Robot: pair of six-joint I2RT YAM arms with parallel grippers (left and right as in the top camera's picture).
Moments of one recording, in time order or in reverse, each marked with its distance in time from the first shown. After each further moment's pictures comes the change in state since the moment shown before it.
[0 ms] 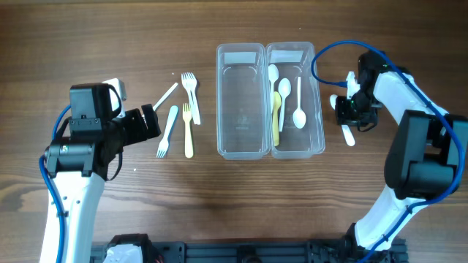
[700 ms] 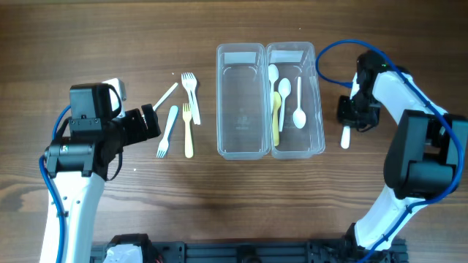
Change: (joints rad) left arm 0.000 0.000 0.000 0.000 0.000 0.000; right arm 0.004 -0.005 0.018 -0.041 0.077 0.148
